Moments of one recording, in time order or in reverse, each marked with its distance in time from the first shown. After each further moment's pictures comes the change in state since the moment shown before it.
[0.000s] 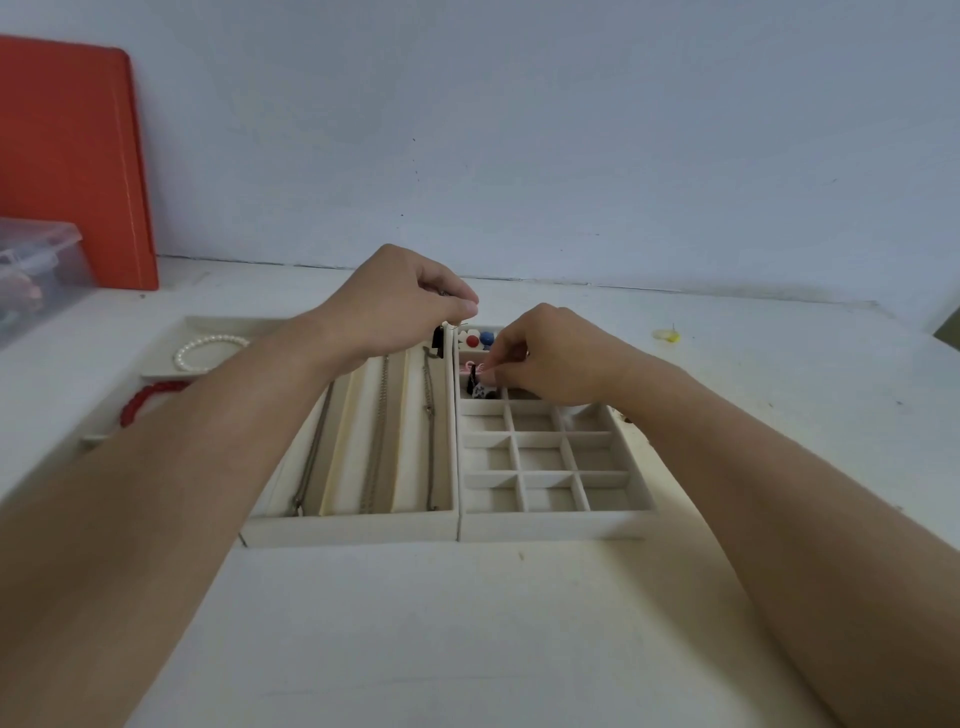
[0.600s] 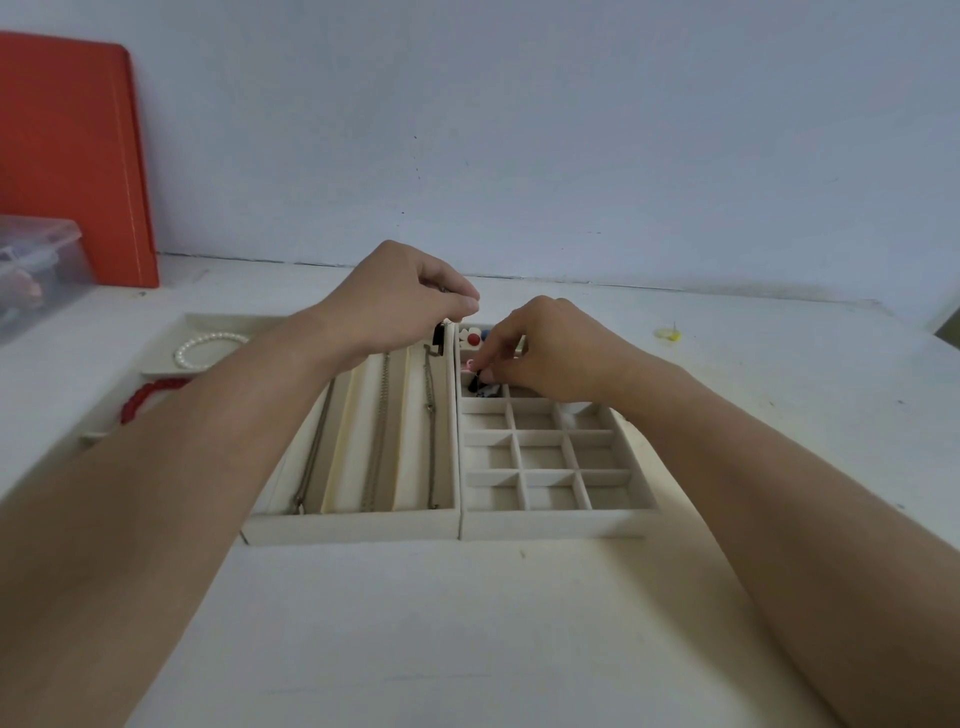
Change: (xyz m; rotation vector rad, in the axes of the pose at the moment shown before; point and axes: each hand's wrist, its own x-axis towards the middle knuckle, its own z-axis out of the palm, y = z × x) left_hand -0.001 0.002 0.000 -0.010 0.002 0.000; right_hand 0.001 0.001 0.002 0.072 0.046 -0.068
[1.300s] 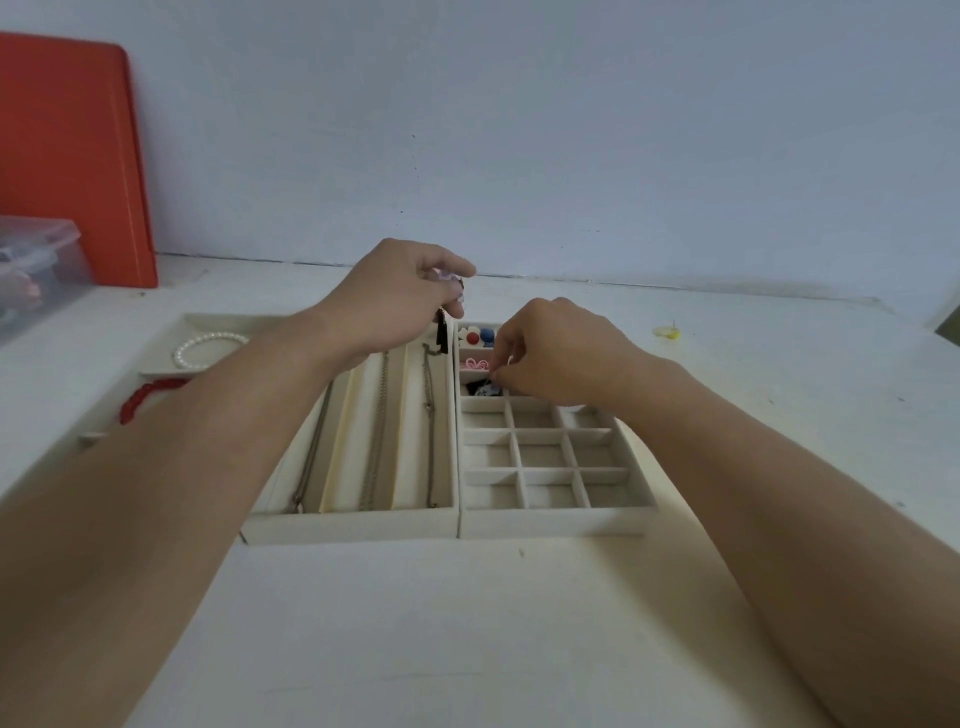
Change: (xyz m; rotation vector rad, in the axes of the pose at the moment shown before) left_hand 0.001 0.000 0.000 -0.046 -0.003 0.007; right_hand -0.001 -0.003 0.003 -0.268 0.053 0.116
